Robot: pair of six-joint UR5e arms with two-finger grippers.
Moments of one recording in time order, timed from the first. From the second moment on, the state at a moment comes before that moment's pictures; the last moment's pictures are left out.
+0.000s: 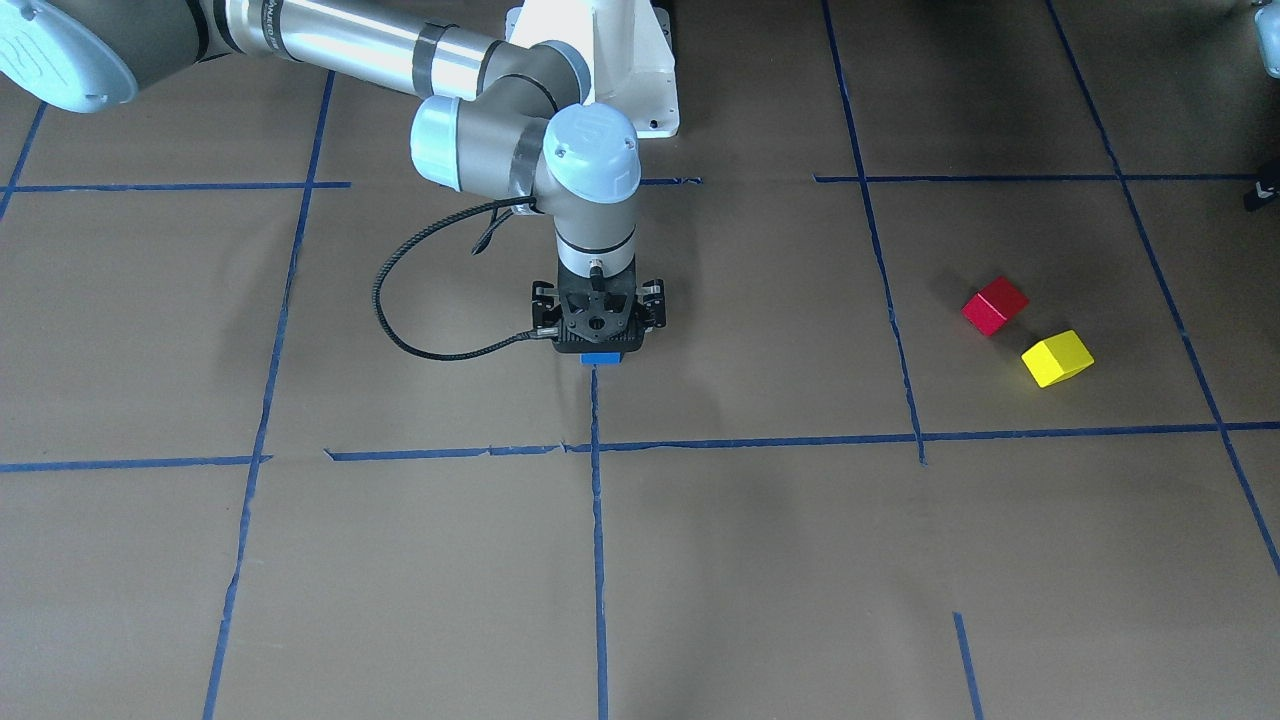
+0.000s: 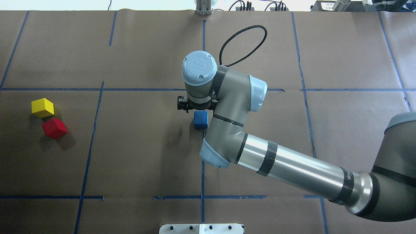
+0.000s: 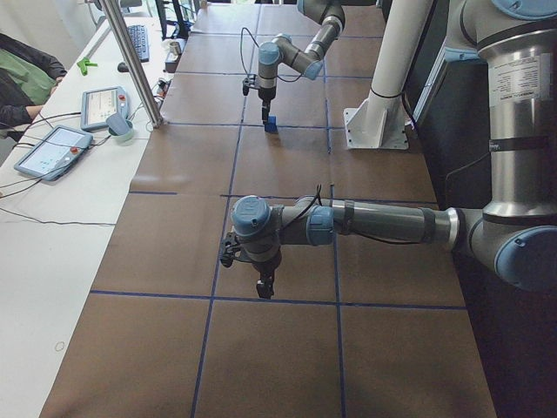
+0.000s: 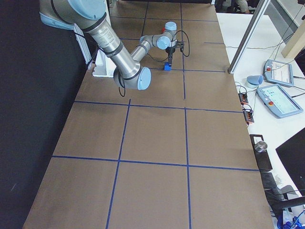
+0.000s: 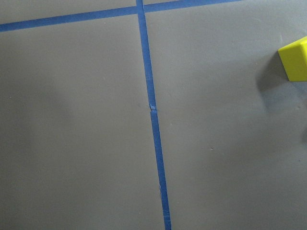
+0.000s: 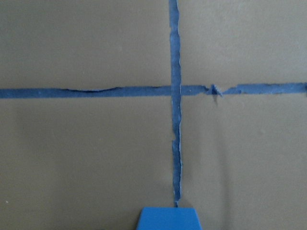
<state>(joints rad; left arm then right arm) -1.47 -1.43 -1.78 -1.46 -2.37 0.09 0.55 -0.65 1.36 -1.53 1.88 1.21</state>
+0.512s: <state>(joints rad) -1.46 -1.48 -1.77 -1.46 -2.36 0.09 0.78 -0.80 1.47 -1.53 2.06 0.95</state>
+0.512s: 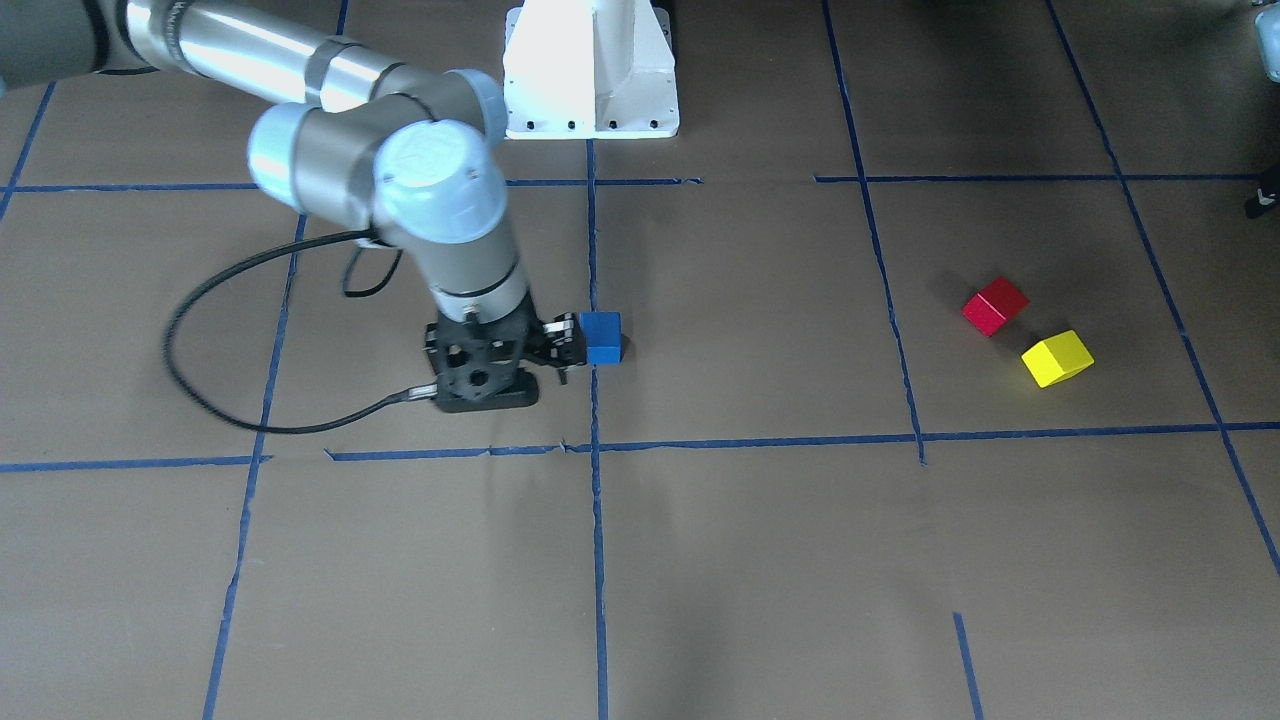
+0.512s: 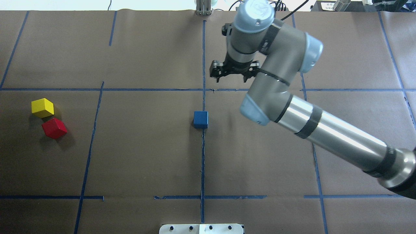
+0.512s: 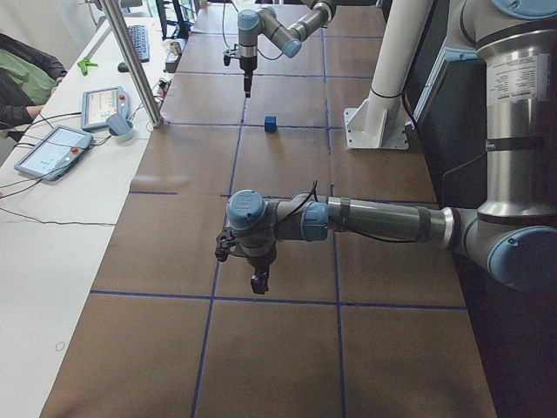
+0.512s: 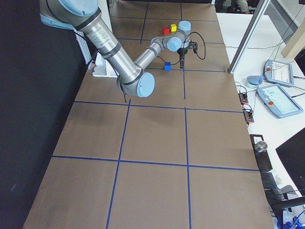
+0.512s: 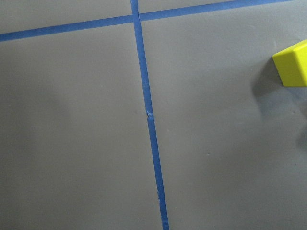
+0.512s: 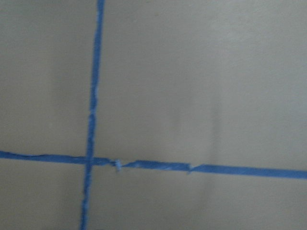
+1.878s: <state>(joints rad) -1.20 -1.60 -1.78 -1.78 -2.36 0.01 1.48 -1.68 1.76 -1.52 2.29 -0.10</state>
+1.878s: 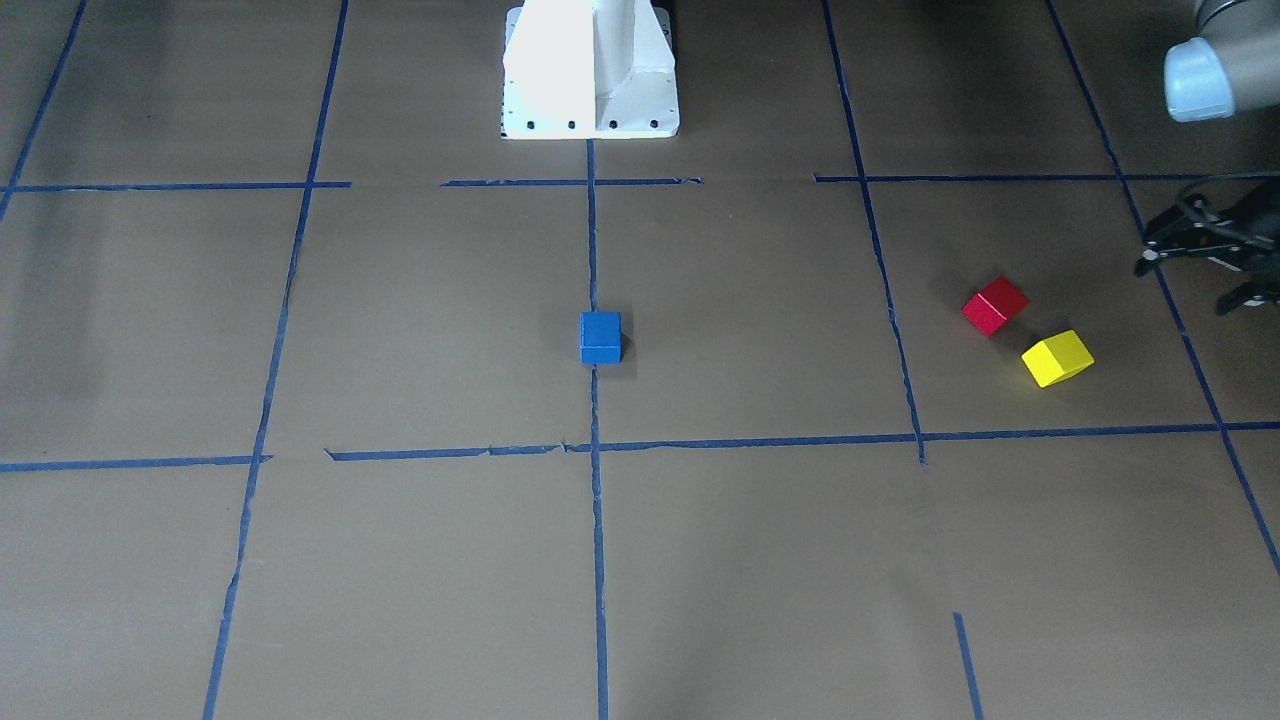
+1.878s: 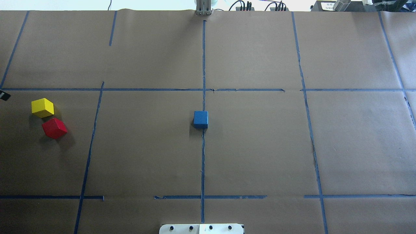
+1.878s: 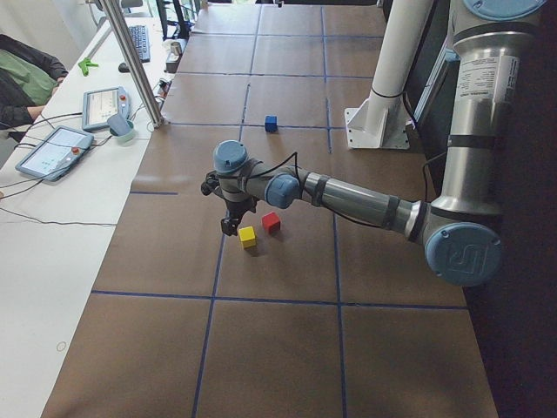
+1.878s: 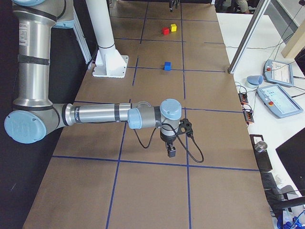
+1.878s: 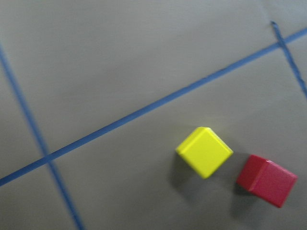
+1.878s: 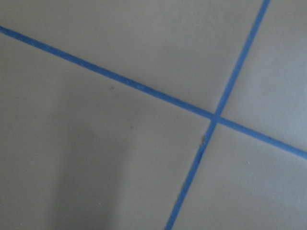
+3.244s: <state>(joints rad) -0.88 -1.55 -1.75 -2.09 -2.19 -0.16 1.48 -1.69 1.76 -1.51 2.29 -0.07</state>
